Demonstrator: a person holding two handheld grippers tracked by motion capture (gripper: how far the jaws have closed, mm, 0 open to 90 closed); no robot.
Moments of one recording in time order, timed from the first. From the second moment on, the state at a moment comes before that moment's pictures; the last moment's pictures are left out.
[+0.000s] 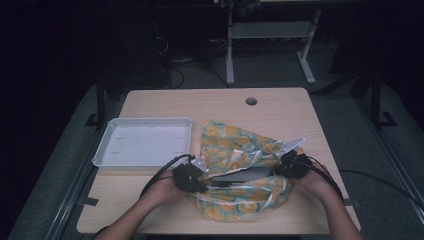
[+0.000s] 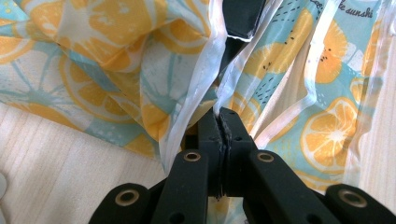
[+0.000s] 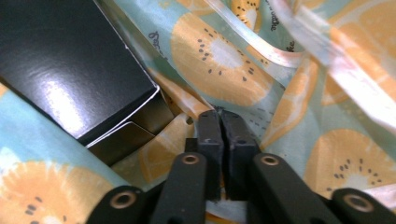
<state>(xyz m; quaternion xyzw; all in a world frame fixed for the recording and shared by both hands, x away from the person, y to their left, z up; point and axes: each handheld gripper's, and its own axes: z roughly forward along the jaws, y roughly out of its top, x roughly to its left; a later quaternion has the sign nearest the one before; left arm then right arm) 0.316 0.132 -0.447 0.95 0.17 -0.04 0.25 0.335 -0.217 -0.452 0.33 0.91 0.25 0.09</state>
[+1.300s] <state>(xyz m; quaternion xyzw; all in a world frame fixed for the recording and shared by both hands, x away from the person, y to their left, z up) 0.318 0.133 -0.447 0.95 0.18 -0.05 0.25 0.297 -0.222 -0.406 0.29 0.90 0.31 0.06</state>
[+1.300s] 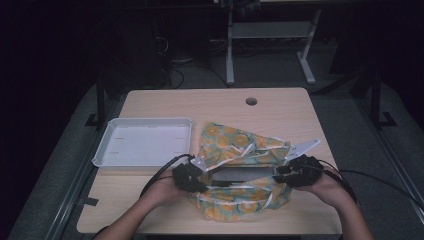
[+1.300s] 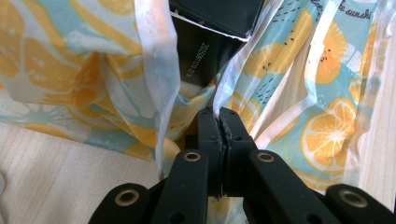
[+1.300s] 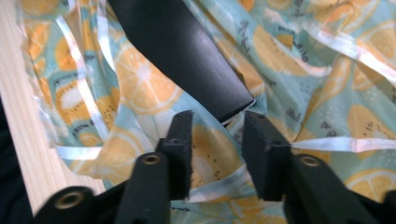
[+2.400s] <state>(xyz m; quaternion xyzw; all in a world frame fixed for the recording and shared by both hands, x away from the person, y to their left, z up) 0.318 0.133 -0.447 0.95 0.18 -0.05 0.25 0.298 -0.221 -0.413 0.26 0.91 0.31 0.05</state>
